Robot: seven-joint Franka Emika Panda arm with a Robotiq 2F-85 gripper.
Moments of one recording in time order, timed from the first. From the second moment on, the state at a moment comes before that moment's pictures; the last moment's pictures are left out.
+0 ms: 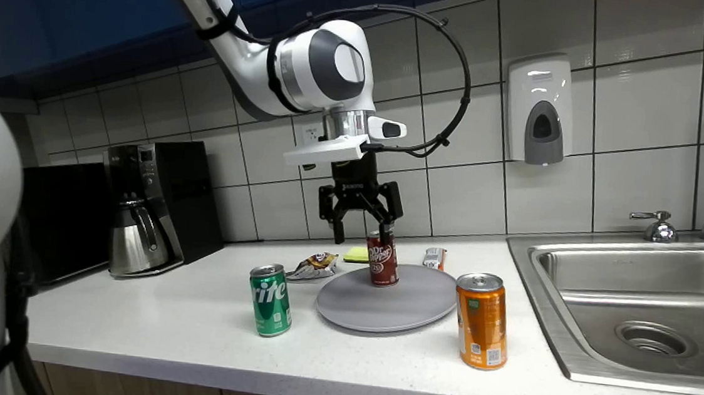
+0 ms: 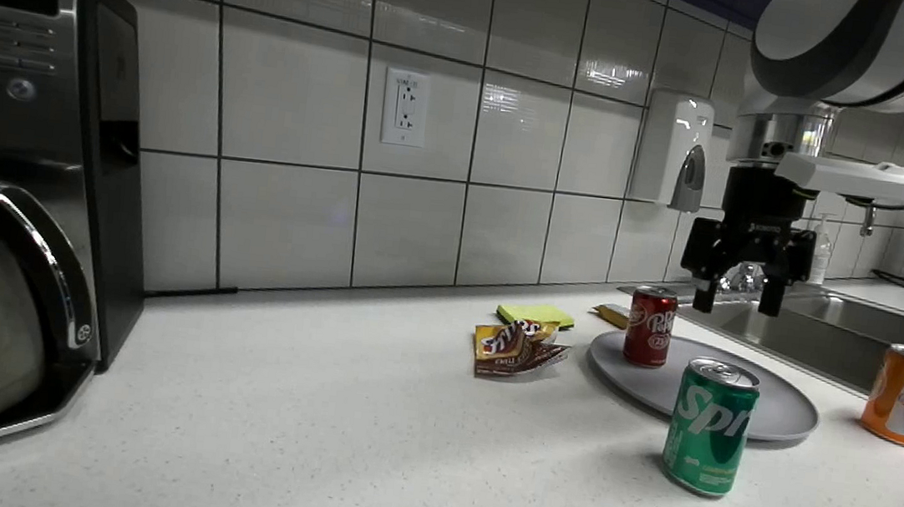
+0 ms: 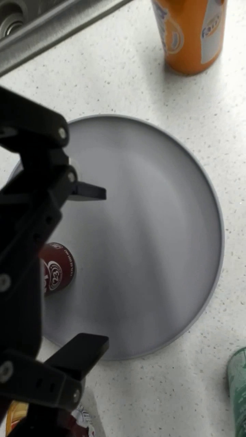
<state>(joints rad) -0.05 -0.02 -0.13 -2.40 -0.02 2.35 0.02</state>
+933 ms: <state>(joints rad) -0.11 -0.20 -0.14 -2.57 -0.03 2.35 0.13</state>
